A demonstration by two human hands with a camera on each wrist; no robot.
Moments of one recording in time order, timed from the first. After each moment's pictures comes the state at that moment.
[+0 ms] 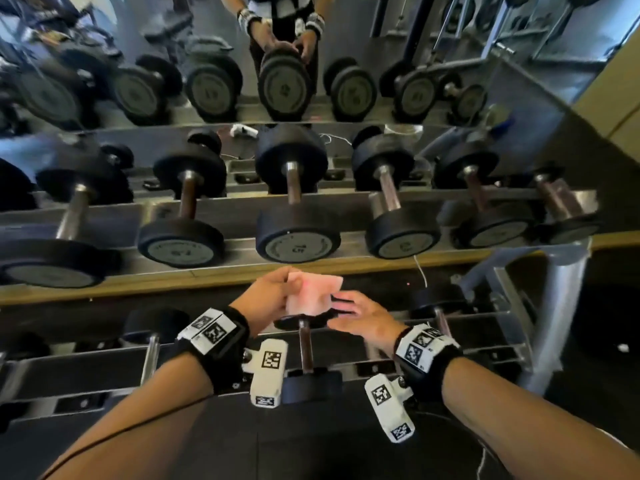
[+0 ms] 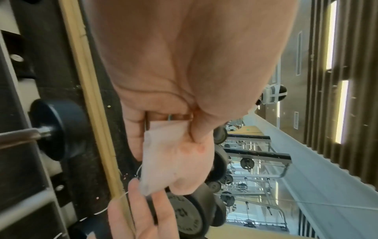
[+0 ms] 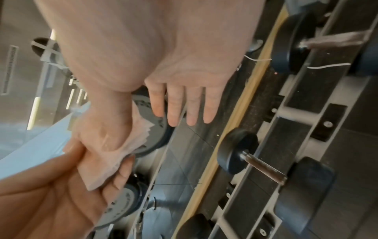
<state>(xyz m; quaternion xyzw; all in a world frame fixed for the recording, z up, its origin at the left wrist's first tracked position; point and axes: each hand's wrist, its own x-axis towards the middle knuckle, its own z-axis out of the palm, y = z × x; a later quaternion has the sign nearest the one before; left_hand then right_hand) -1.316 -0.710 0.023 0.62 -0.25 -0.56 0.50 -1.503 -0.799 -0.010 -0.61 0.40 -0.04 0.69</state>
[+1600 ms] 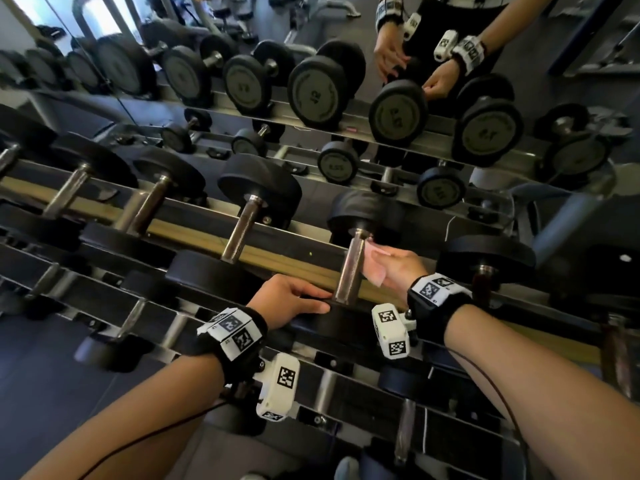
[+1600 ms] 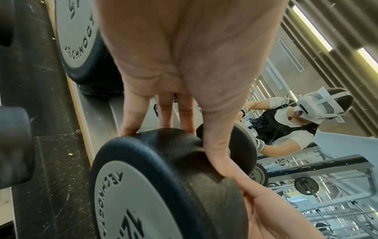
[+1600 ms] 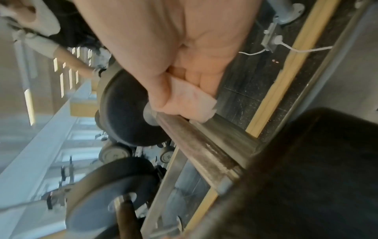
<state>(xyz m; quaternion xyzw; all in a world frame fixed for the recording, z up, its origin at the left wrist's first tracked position) -1.397 -0.955 0.035 0.79 -0.21 -0.40 0.41 -1.481 -1.170 0.006 -0.49 0.39 -0.09 0.78</state>
